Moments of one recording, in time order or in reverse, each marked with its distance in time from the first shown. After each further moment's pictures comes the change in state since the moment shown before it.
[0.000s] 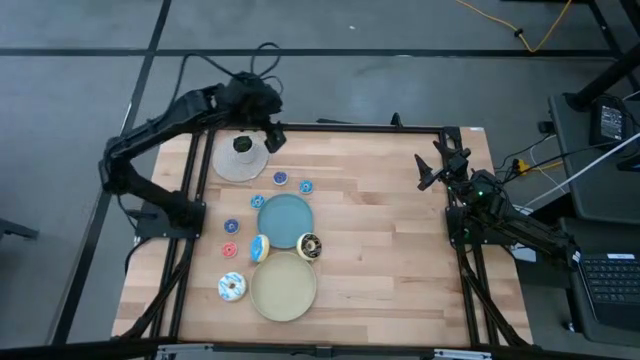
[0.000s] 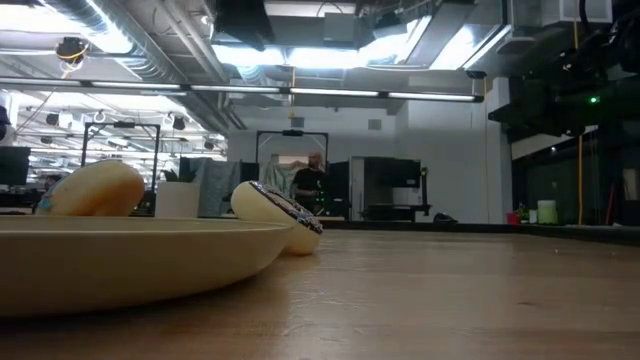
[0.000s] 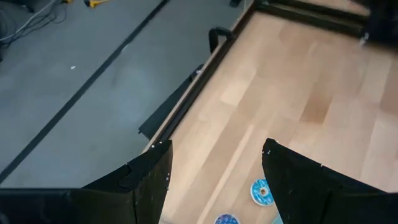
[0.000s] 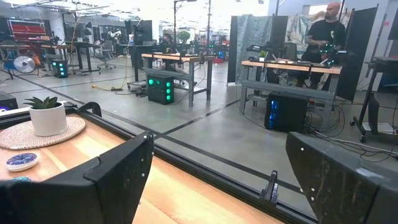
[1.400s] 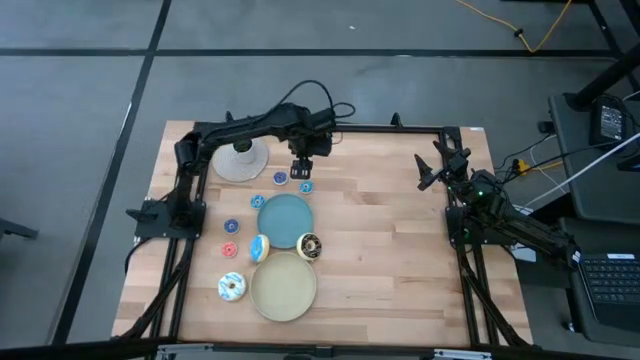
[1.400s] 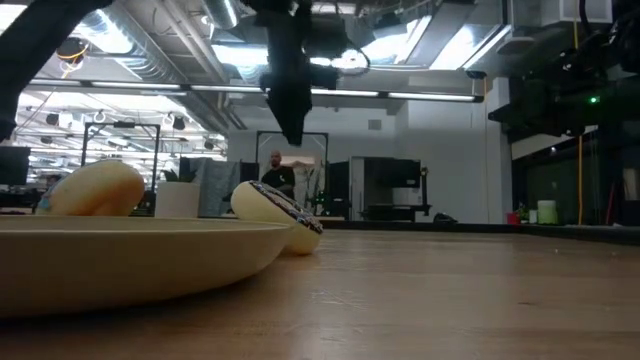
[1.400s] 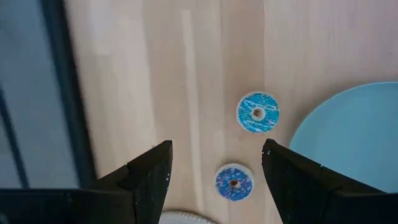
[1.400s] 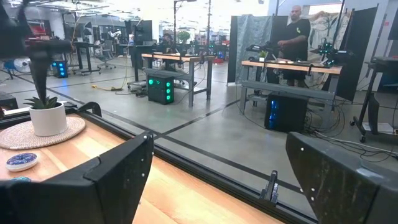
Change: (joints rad) left arm -0.068 0.601 0.267 -0.302 0.074 0.415; right arm 0.000 0.000 0.000 0.000 0.000 0.000
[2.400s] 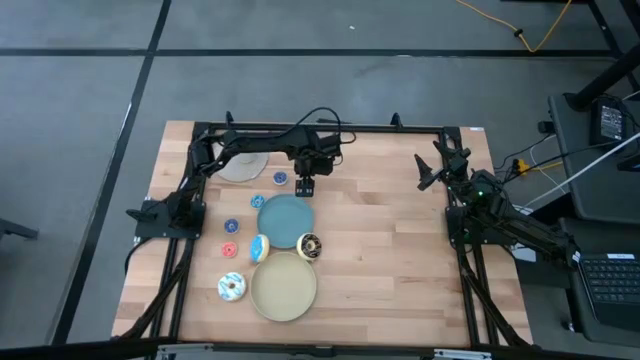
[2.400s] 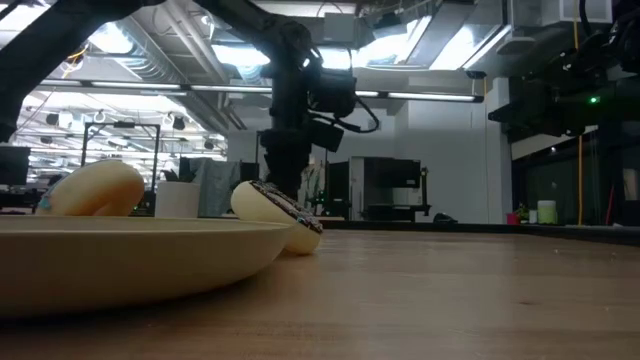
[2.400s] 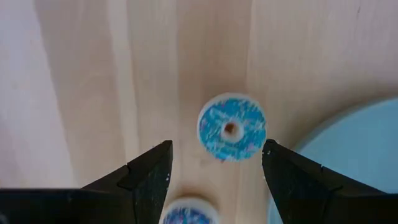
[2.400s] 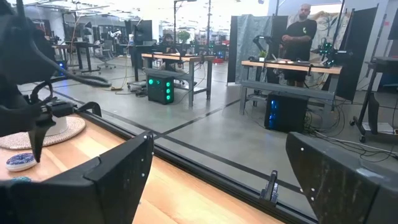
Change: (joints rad) left arm -0.036 0.099 -0.207 0.186 0.050 -0.118; right arm 0.000 0.000 0.000 0.000 0.000 0.000
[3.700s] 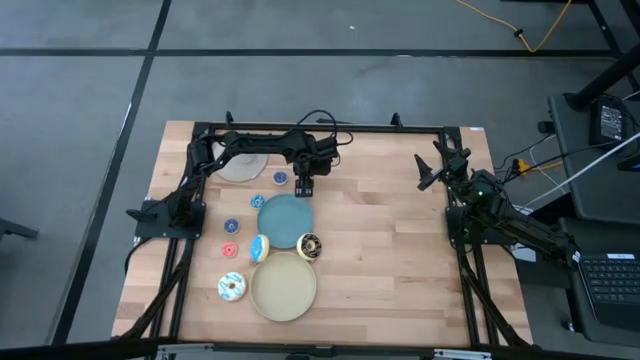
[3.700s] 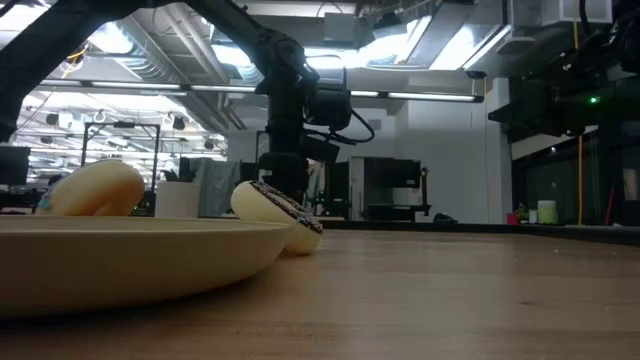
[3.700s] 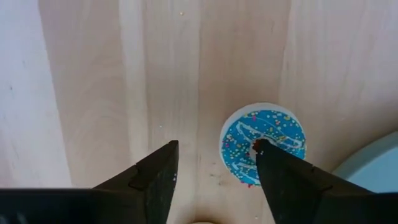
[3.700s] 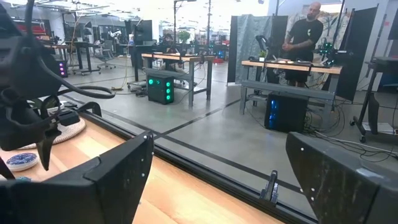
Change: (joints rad) left arm 0.014 -0.003 -0.105 0.129 -0.031 0.003; right arm 0.000 0.000 0.000 0.000 0.000 0.000
